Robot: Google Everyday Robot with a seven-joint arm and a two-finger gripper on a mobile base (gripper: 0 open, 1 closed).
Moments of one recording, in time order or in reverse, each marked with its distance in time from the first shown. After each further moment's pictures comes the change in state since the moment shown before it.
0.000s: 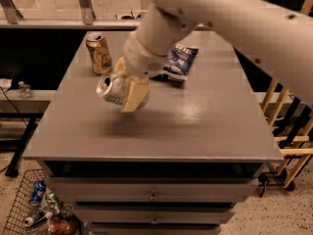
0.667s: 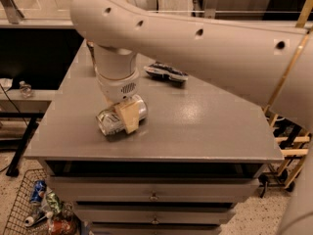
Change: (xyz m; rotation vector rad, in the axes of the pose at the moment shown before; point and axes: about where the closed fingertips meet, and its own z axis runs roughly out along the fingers) arm 0.017 0.031 0.058 -0.240 0.421 -0.199
